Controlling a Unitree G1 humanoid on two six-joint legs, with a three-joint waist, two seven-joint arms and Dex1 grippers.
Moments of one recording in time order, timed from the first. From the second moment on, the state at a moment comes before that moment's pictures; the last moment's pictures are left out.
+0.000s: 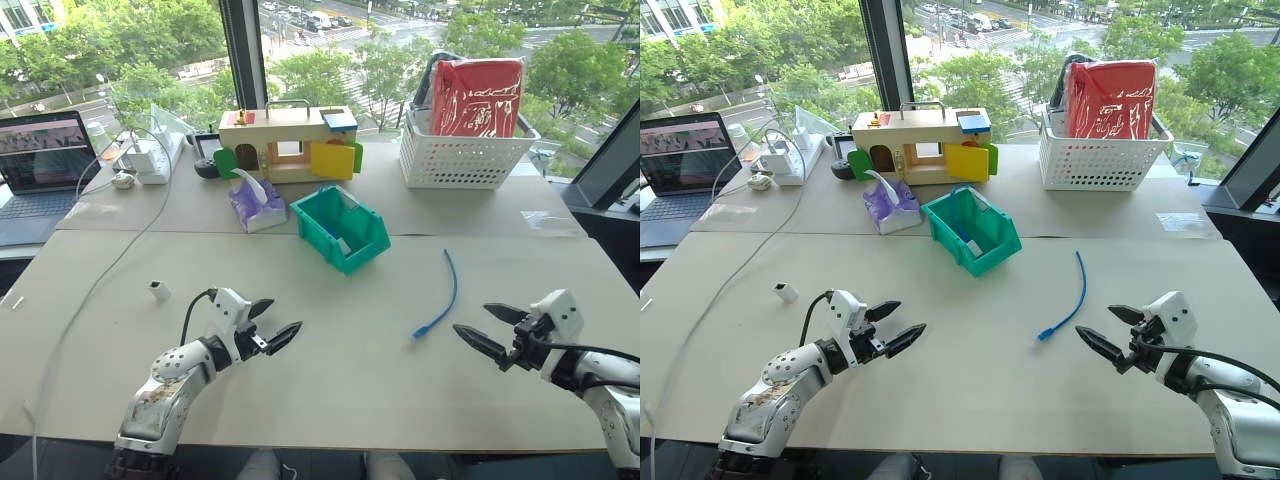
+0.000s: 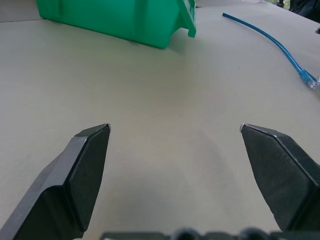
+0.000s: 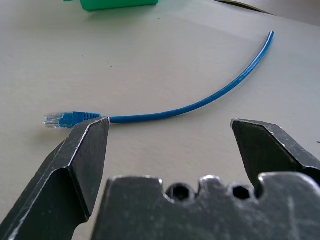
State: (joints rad) left arm -0.08 0.40 -0.01 -0.18 -0.40 0.36 -0.68; right arm 0.05 -0.69 -0.34 -0.14 0.43 0.38 0.84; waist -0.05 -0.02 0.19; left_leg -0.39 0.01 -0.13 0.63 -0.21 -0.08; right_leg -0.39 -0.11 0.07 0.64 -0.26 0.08
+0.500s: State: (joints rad) left arm -0.23 0.59 0.07 -0.25 -0.52 0.50 -0.79; right arm -0.21 -0.94 -0.24 -0.40 0.60 0.65 0.95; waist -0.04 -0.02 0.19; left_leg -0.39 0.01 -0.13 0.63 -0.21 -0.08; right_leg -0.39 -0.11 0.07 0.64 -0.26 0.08
